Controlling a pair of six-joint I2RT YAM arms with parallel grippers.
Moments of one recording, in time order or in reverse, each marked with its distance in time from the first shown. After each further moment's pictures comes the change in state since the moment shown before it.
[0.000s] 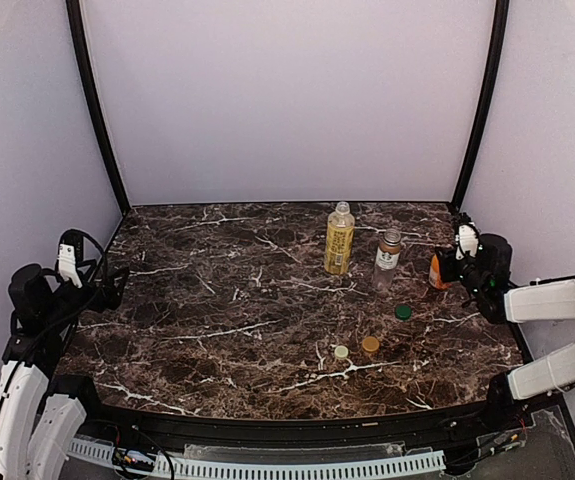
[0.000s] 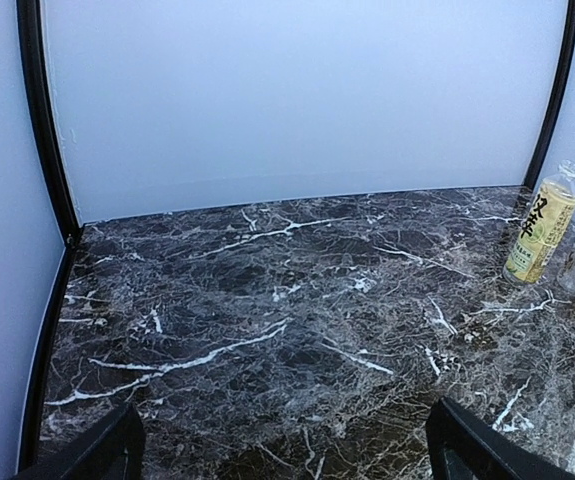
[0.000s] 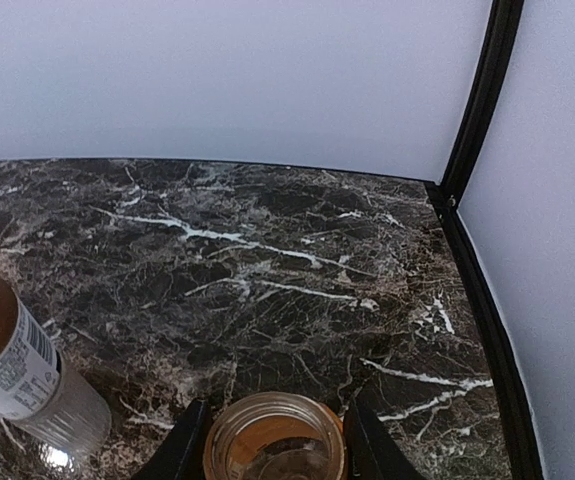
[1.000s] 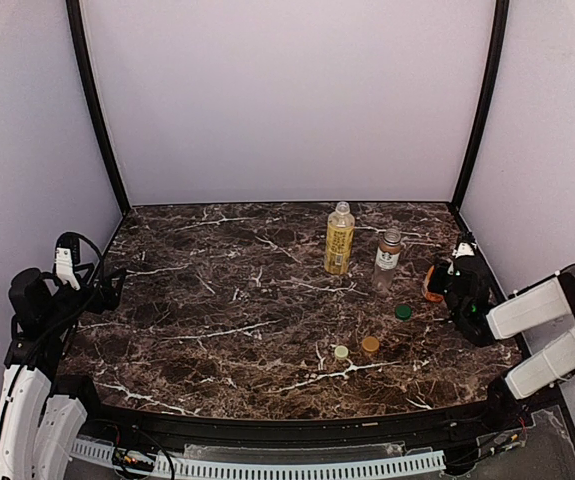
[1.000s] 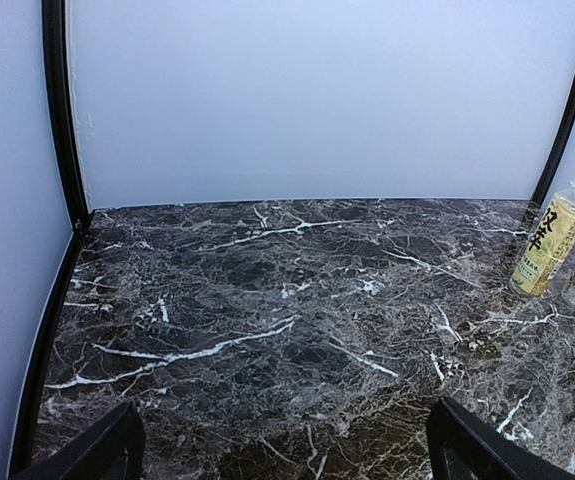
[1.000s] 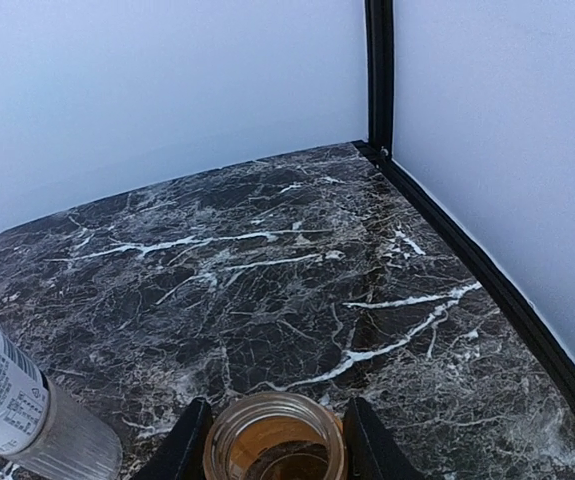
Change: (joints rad) left arm 0.044 -0.027 -0.028 0.002 0.004 -0.052; right arm 0.239 0.102 -0.114 0.235 0.497 0.343
